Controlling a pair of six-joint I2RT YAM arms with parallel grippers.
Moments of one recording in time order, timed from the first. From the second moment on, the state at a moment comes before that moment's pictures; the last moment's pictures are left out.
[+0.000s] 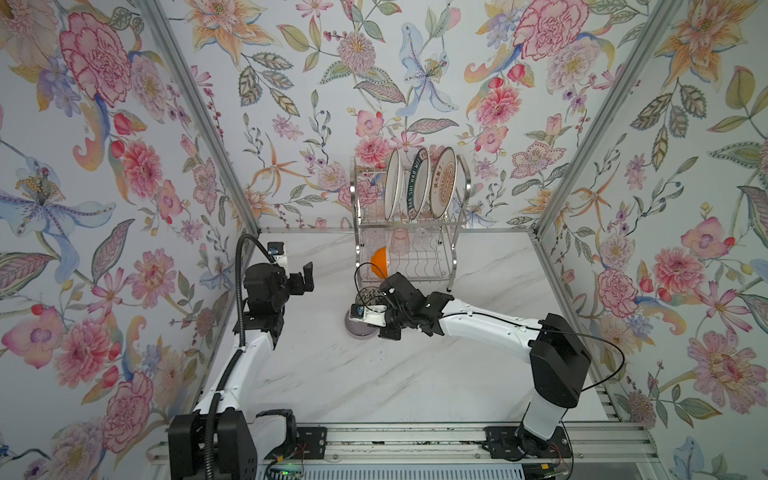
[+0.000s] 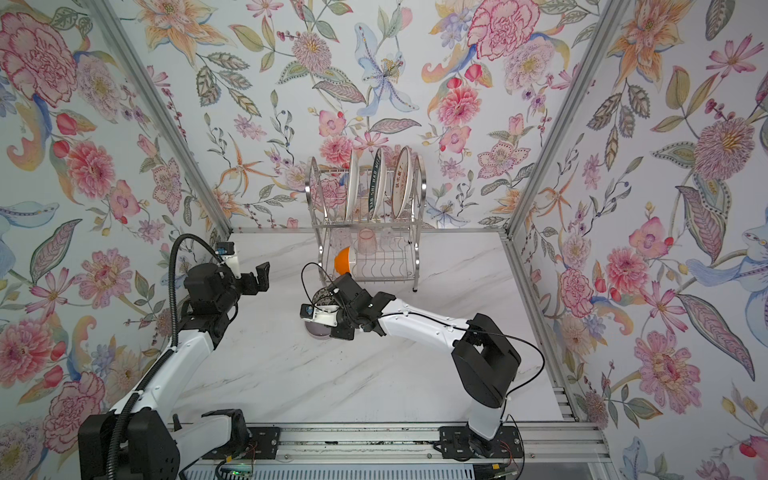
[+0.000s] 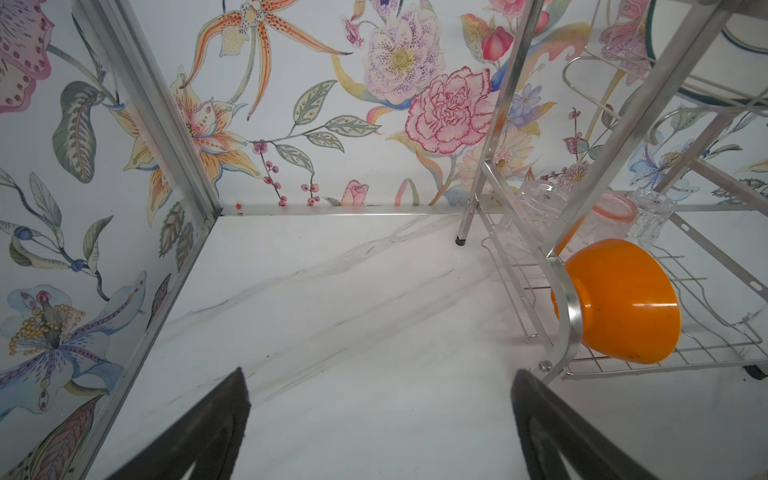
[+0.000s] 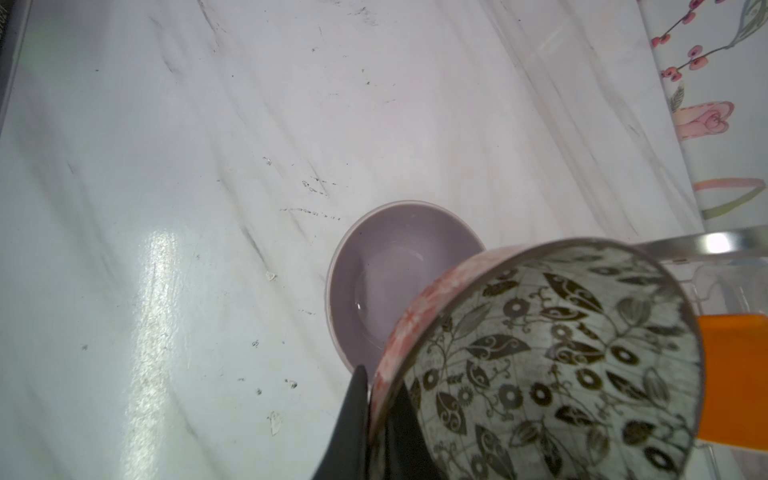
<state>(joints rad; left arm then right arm) 0.06 1.16 0.75 0.09 0.13 -0.01 0.96 1.80 1.37 -0.43 -0.17 -0.64</state>
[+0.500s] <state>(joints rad) 0.08 1.18 0.75 0.05 0.13 -0.02 1.02 1.97 1.58 -0.60 -0.12 -0.69</state>
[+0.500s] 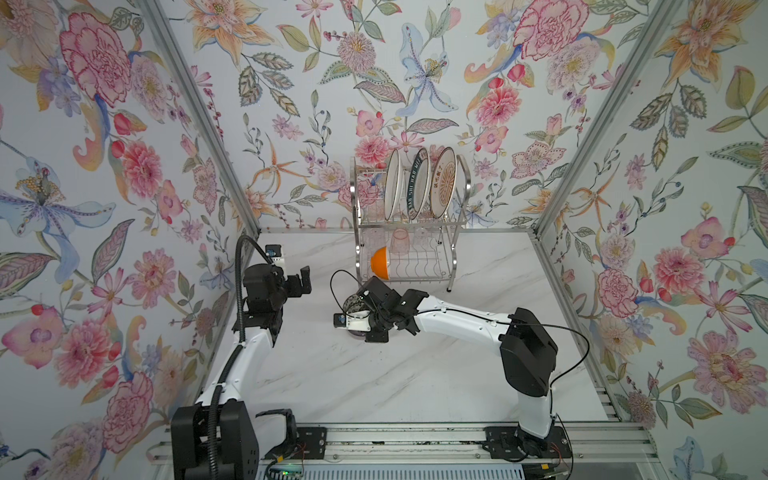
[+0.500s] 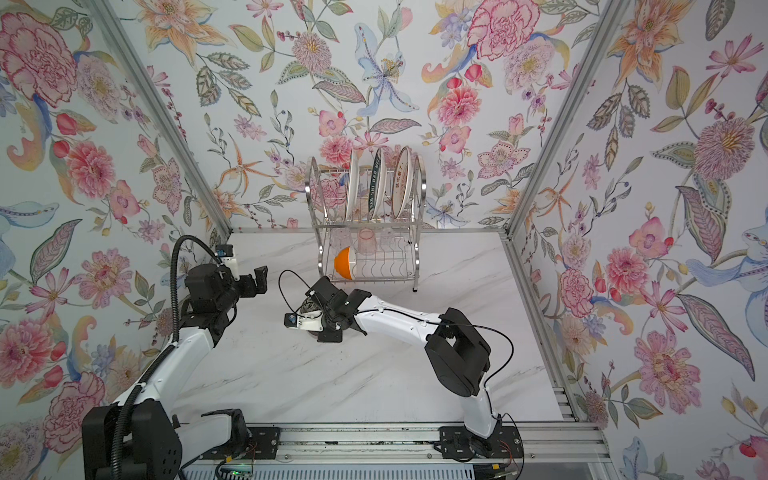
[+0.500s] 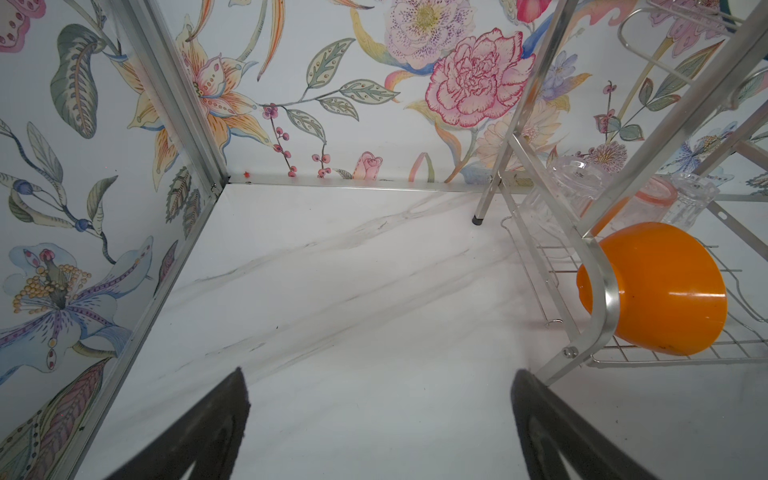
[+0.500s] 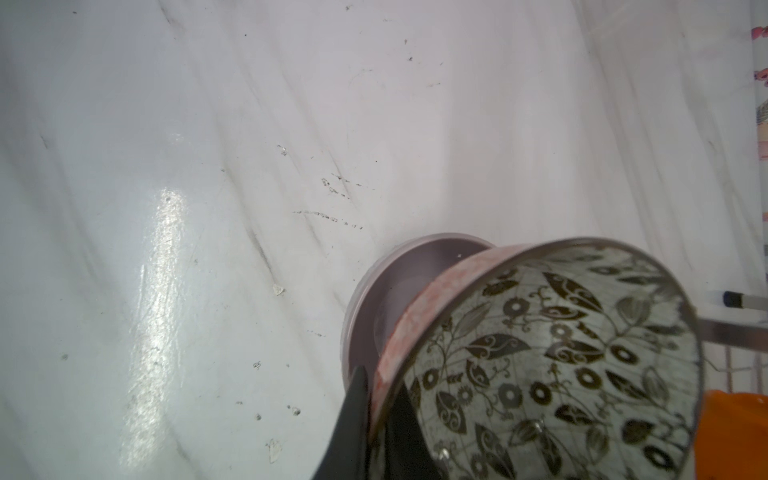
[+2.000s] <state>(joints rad) 0.08 1.18 0.75 0.03 0.10 -0.02 1.03 2.09 1.71 -0.71 -0.07 -0.67</state>
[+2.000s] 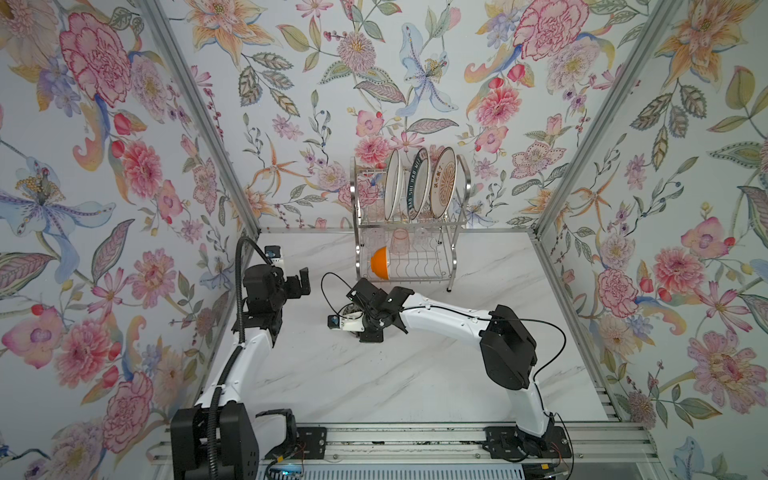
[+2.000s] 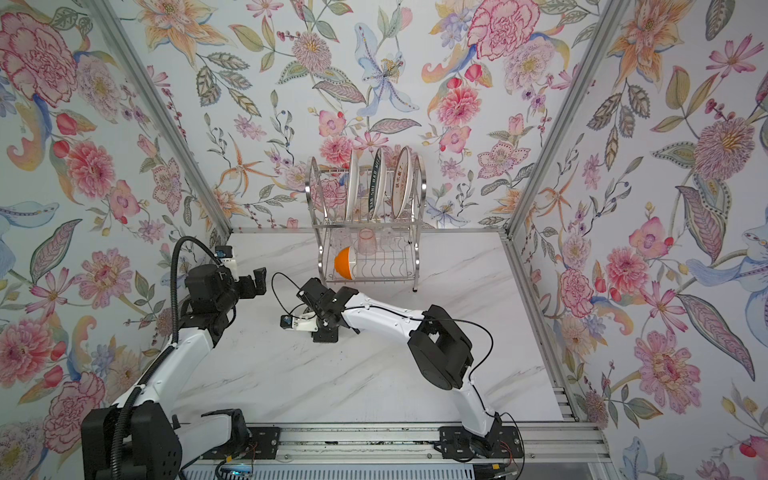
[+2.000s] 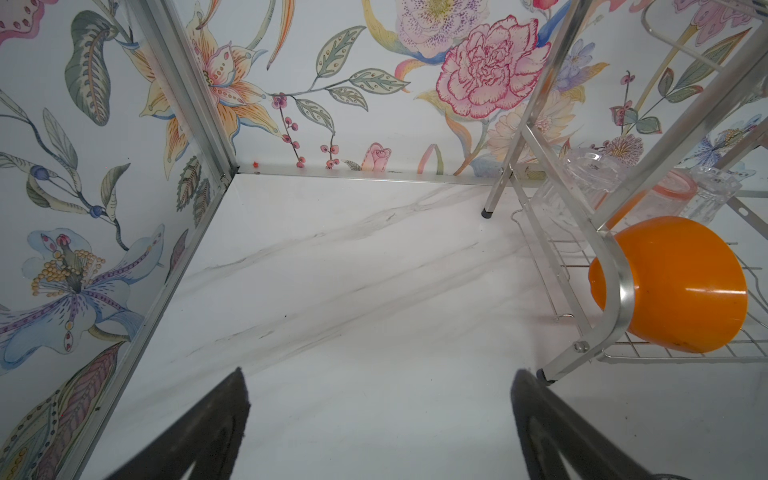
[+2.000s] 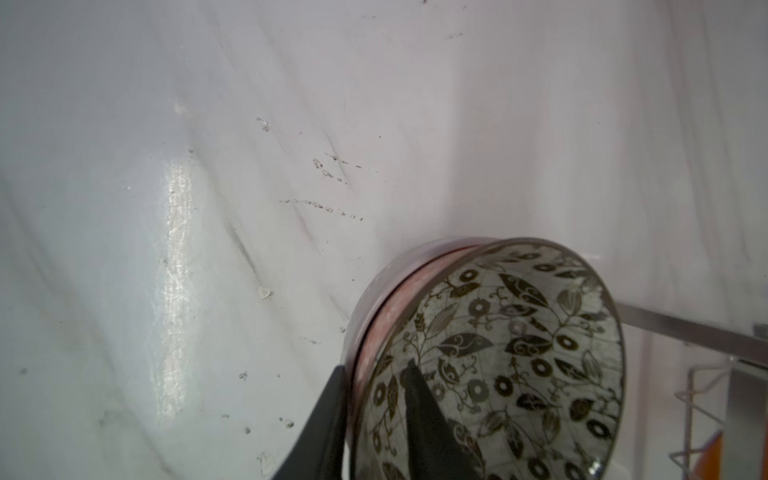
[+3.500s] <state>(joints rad) 0.04 1.07 0.74 0.08 0.40 0.08 0.68 1.68 1.11 0.18 -0.24 0.02</state>
